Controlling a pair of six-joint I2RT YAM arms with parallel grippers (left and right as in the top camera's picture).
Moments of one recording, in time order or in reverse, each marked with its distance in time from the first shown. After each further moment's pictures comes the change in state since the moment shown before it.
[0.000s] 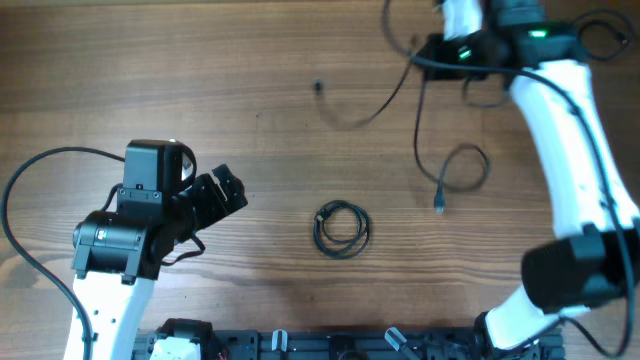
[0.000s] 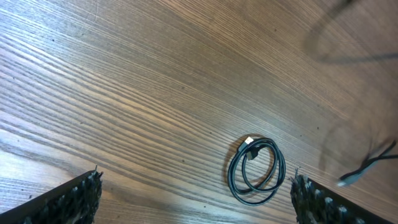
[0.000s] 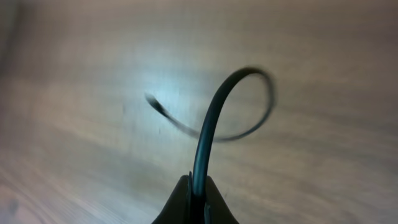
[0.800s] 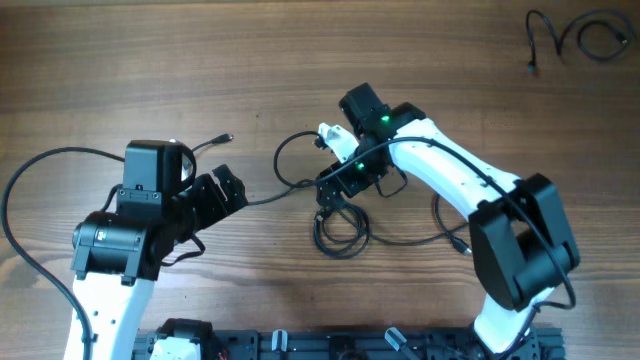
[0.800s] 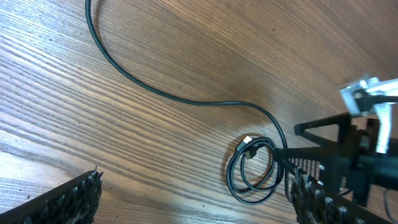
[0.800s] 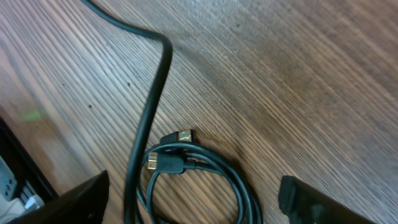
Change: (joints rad) left arm 0.000 -0.003 0.000 0.000 0.007 0.000; right arm 0.436 0.138 -0.494 0.105 -0.046 -0.249
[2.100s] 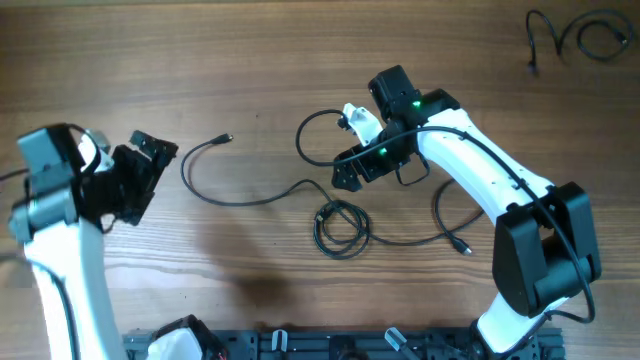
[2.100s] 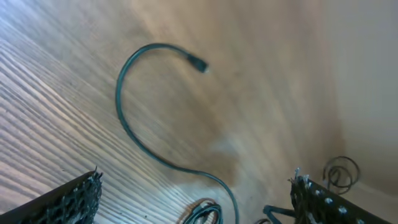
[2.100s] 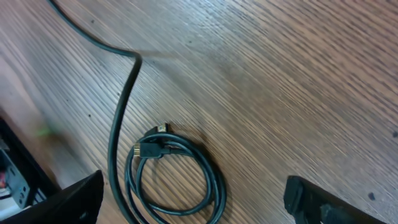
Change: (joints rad) left arm 0.558 0.205 0.000 0.176 0.356 0.040; right arm -0.110 -0.069 0.015 -0.042 -0.016 -0.008
